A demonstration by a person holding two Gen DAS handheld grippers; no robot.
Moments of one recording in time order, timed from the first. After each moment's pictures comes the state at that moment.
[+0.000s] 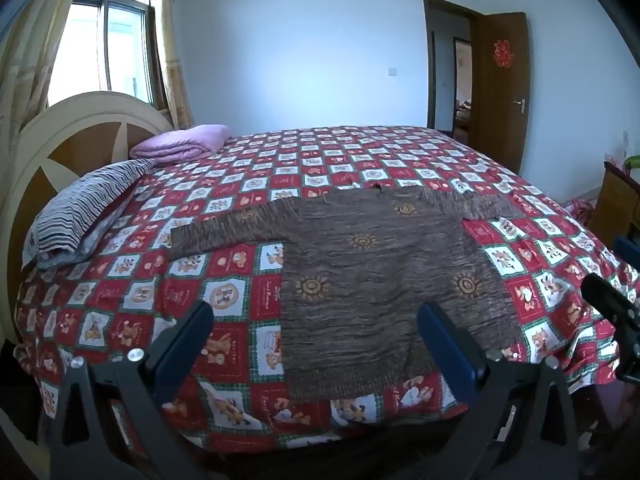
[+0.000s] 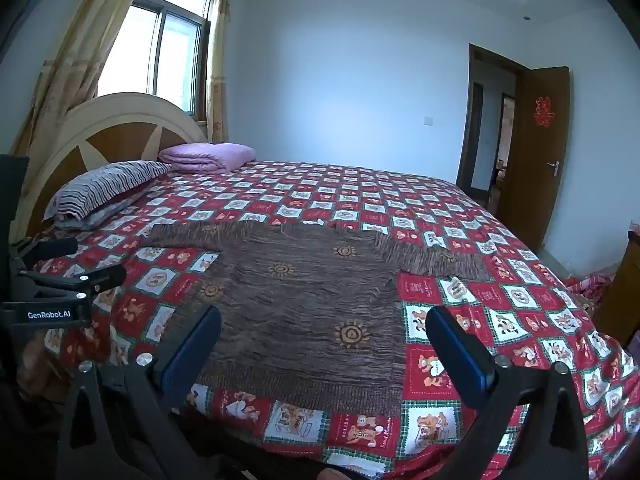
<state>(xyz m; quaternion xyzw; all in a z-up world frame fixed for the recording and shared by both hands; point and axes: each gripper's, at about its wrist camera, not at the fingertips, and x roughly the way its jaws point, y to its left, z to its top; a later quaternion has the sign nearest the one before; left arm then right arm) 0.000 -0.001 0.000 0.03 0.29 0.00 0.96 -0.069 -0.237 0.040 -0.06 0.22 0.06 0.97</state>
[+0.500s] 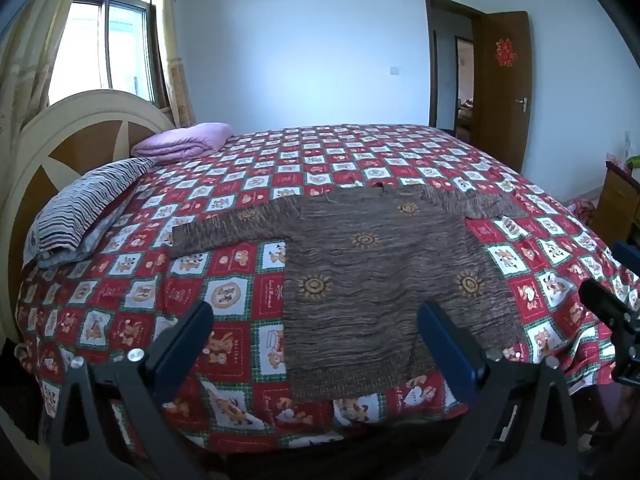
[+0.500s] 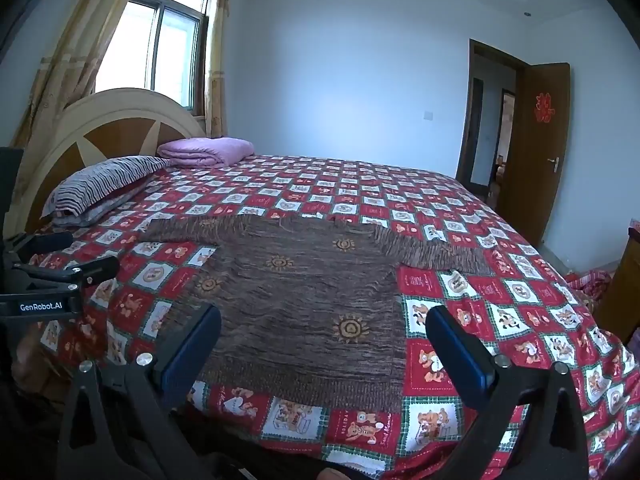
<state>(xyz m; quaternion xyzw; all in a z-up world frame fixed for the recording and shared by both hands) -0.002 0.000 0.003 0.03 0.30 0.00 0.95 -0.065 -0.242 0.033 -0.06 0.23 0.06 0.97</state>
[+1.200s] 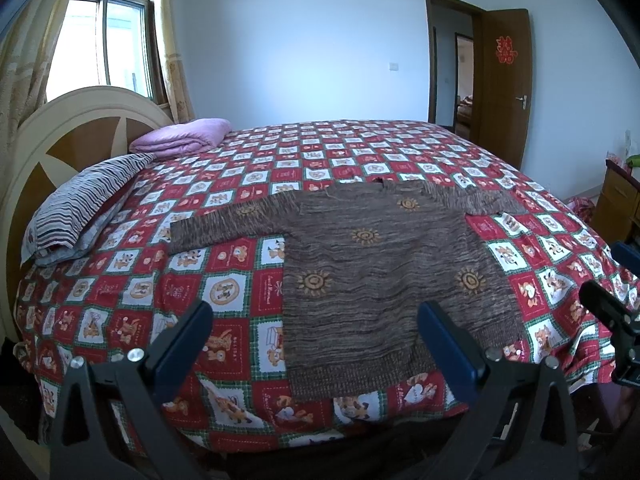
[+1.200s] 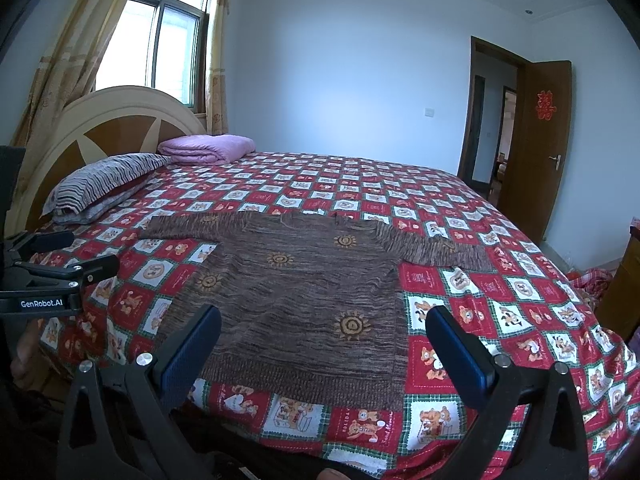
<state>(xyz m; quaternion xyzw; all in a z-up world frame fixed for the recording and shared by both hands) 0.001 0.005 -0.002 0.03 0.30 0.00 0.95 -0.062 -0.237 0.025 -0.06 0.24 0.06 0.97</state>
